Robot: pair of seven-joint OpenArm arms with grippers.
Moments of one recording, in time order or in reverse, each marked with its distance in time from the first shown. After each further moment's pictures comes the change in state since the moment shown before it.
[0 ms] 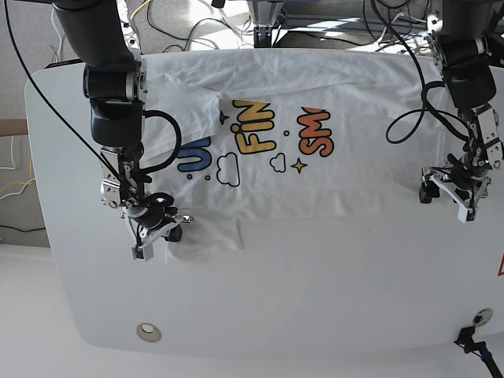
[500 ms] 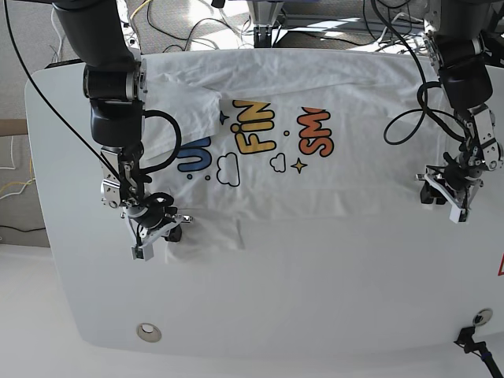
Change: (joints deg) left arm -0.2 1.1 0.1 0.3 -0.3 -3.1 0.1; right arm 0.0 0.0 0.0 0.0 0.0 0.0 0.0
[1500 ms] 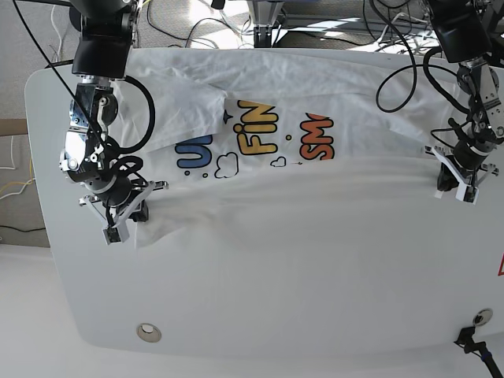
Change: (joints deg) left arm 17.0 1.6 -5.9 29.6 0.9 -0.8 2.6; right arm -23.7 3.5 7.8 57.0 -0.2 -0.3 -33.7
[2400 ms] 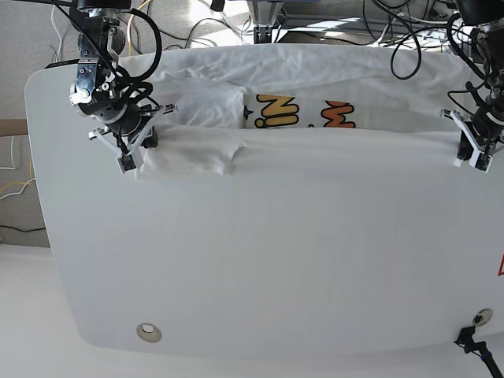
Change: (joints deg) left arm 15.3 -6.7 -2.2 10.1 0.0 -2.2 -0.3; right arm -20.1 -0.2 0.0 13.0 0.2 0.2 -2.3
